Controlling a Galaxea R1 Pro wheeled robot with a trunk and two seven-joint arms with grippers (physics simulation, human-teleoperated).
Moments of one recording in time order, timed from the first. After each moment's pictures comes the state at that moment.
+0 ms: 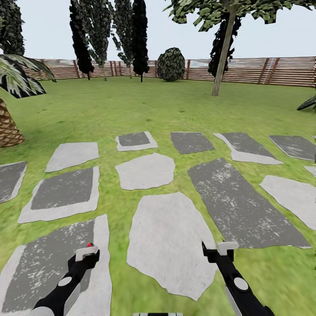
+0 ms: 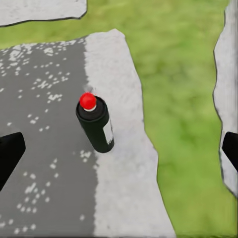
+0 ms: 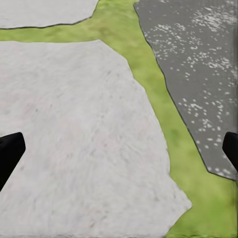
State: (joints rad) left arm -0.53 0.10 0.16 -0.34 0.00 -0.26 0.00; right arm -0.33 -0.04 0.00 -0.81 0.04 -0.18 0.00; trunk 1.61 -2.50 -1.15
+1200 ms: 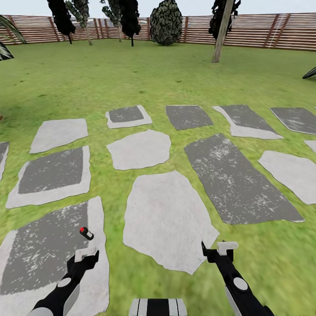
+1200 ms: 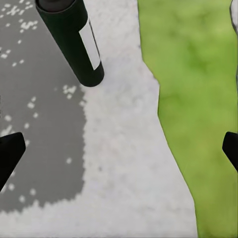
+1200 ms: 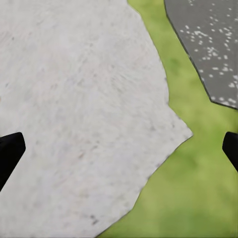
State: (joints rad) left arm -0.53 0.10 0.17 -0.33 0.00 -0.27 0.00; right arm -0.33 -0.03 0.00 -0.81 0.04 -0.18 0.00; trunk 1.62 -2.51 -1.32
